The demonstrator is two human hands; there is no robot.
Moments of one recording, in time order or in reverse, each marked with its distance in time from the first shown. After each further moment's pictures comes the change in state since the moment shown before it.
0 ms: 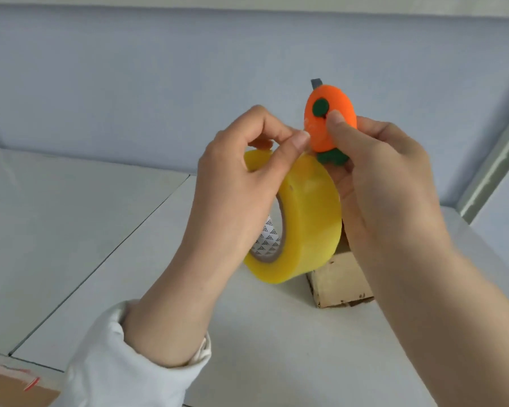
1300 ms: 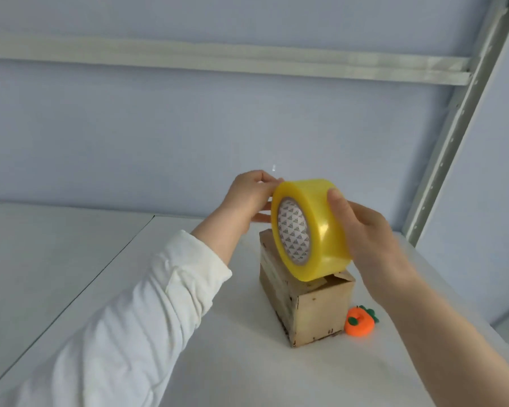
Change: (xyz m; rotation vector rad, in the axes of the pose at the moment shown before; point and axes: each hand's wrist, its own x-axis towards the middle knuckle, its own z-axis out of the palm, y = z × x) left_hand 0.071 -0.036 0.081 -0.316 -0.371 -0.652; right_hand 0.015 -0.001 -0.077 -0.465 -0.112 -0.029
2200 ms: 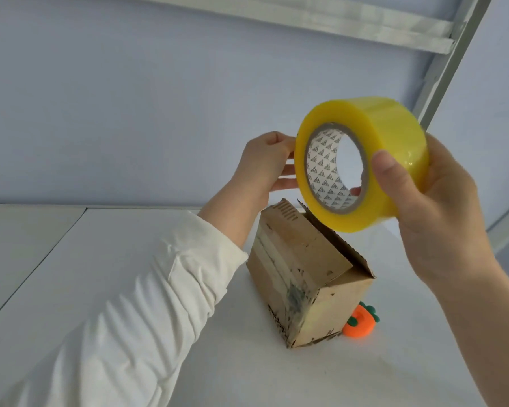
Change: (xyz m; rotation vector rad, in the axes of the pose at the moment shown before) left_hand 0.076 -0.005 0.030 -0.249 -0.245 0.078; right_hand 0.040 0.008 -0.013 -0.095 0.309 -0.348
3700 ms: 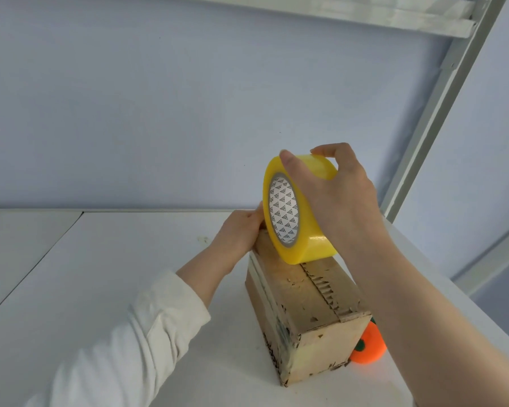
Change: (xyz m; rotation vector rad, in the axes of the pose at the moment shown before) left_hand 0.002 -0.097 -0.030 0.429 0.057 -0.205; right_hand 0.035 0.027 0.058 -0.274 -0.058 0.349
